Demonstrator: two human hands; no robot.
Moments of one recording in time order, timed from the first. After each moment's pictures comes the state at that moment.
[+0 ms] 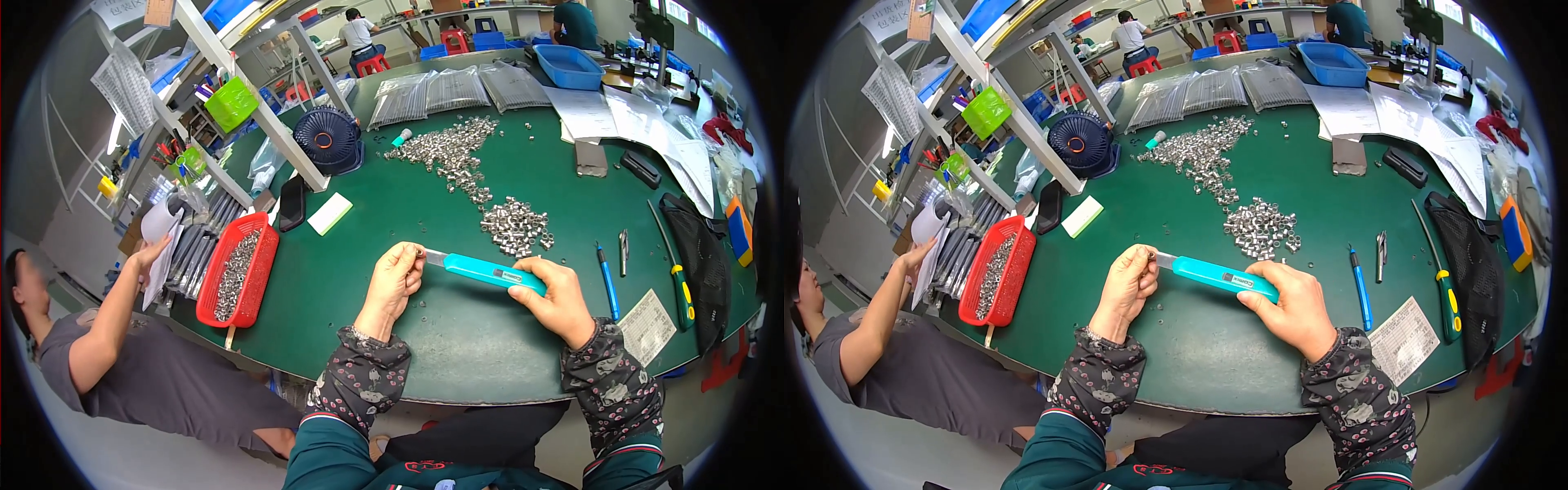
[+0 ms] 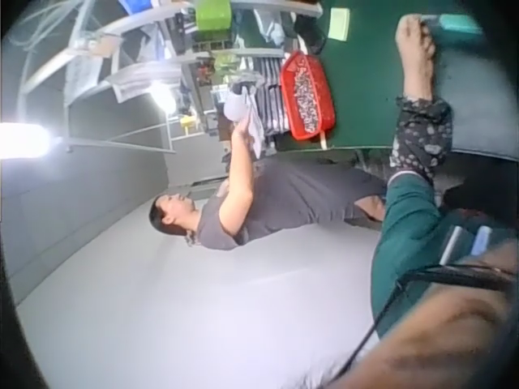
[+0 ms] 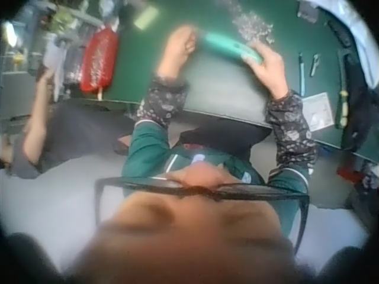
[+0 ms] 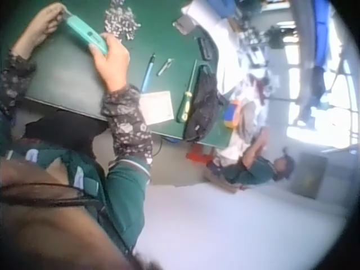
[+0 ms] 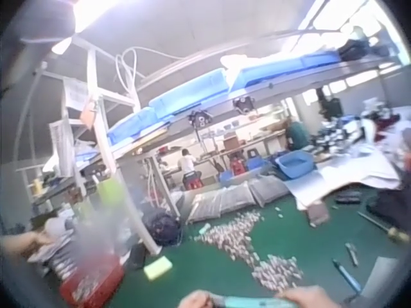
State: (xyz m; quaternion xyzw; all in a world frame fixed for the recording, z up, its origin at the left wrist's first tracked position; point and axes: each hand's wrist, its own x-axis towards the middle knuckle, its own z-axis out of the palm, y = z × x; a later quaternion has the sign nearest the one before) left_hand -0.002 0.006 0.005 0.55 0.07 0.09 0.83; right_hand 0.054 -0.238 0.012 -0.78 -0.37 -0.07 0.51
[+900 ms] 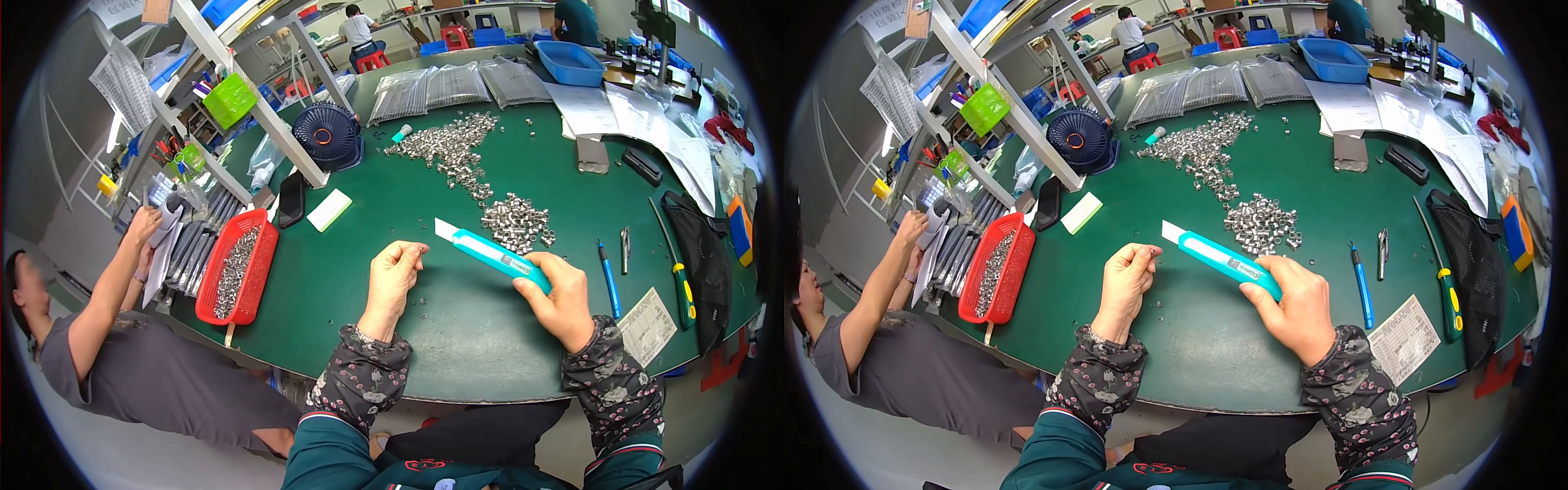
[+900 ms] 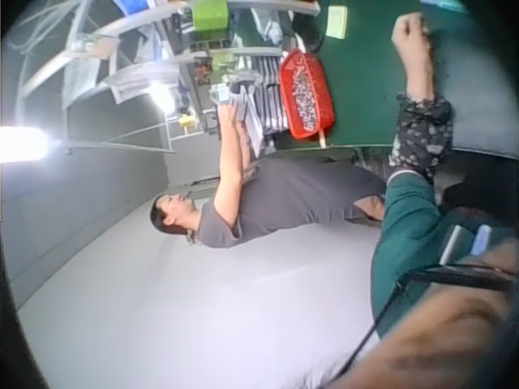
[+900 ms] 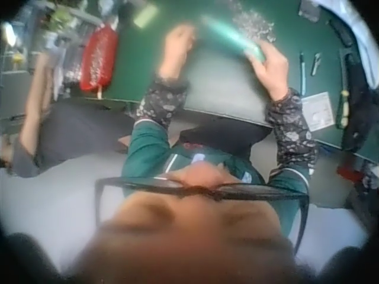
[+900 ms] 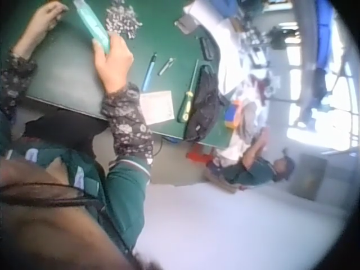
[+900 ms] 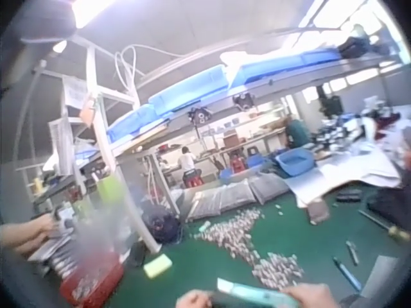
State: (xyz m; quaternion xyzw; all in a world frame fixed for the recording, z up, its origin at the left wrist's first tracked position) left_hand -0.003 -0.001 0.005 0.65 0.10 0.17 0.74; right_hand 0.045 -0.235 0.020 -0.77 -0.34 -0.19 0.50
